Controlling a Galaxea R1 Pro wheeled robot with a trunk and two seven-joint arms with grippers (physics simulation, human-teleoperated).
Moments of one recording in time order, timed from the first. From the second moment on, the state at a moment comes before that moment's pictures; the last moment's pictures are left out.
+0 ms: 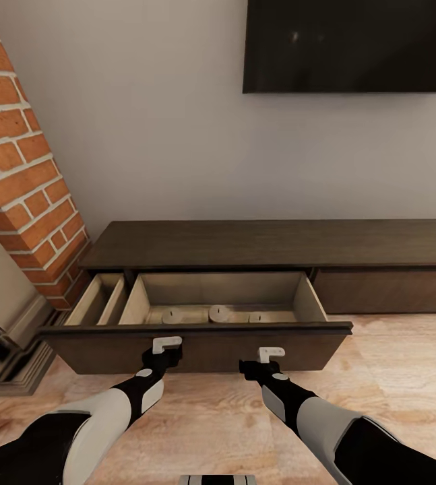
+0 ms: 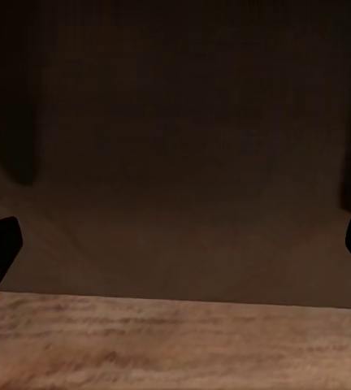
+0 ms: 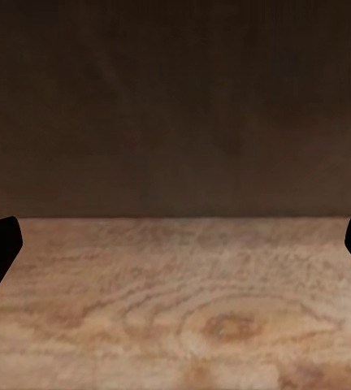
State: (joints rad) left arm -0.90 -0.12 0.02 0.04 0.03 -0.30 0.12; right arm -0.85 0.15 0.70 -0.05 -0.71 -0.12 -0.08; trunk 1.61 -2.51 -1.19
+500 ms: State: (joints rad) left arm -0.90 -0.12 0.02 0.04 0.03 -0.30 0.12; right arm -0.85 0.15 0.70 -0.05 -0.71 -0.12 -0.08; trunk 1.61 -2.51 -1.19
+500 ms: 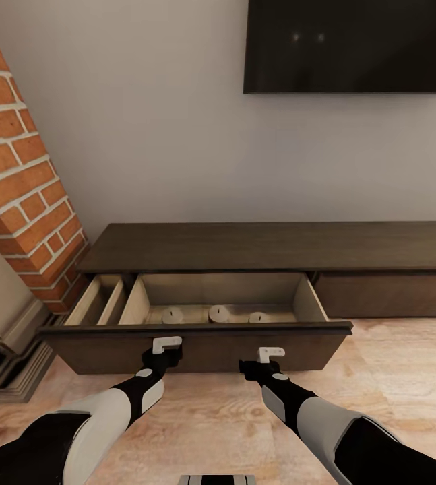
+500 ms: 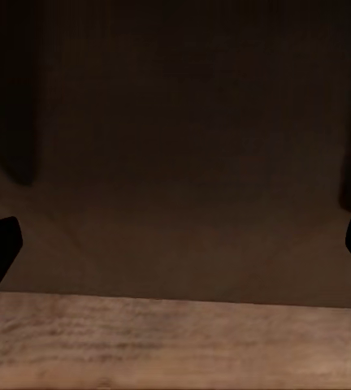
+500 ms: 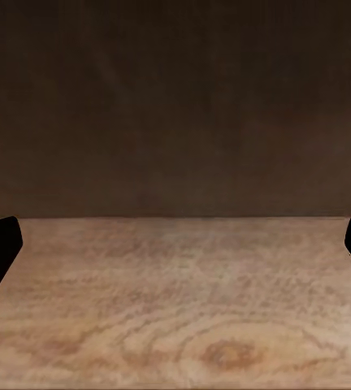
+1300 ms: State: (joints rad) left arm -0.90 -0.12 0.02 0.04 0.03 -0.30 0.12; right arm -0.84 0.15 0.70 -0.05 -0.71 -0.12 -0.08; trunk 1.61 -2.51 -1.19
